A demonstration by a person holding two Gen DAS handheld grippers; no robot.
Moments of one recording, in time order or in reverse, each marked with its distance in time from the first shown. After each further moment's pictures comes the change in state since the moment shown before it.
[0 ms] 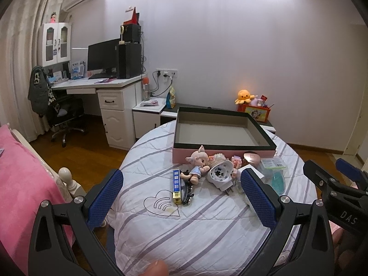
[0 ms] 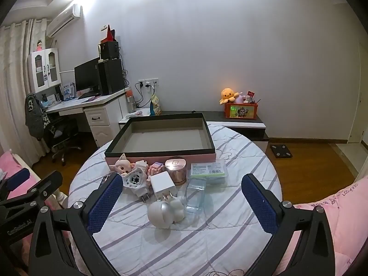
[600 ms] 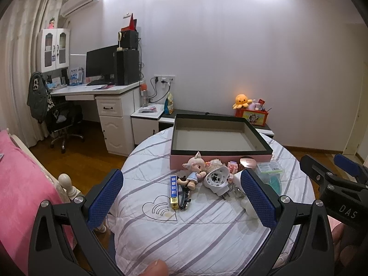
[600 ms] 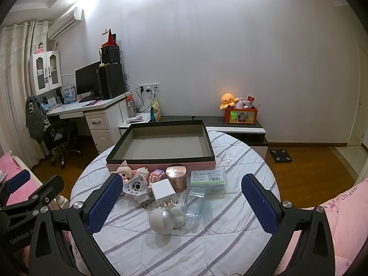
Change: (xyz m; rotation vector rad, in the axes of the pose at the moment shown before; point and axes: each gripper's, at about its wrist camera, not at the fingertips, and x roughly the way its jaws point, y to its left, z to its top) left arm -0.011 -0.001 0.002 0.009 -0.038 -0.014; right arm -0.003 0.001 0.006 -0.003 -0.043 0.000
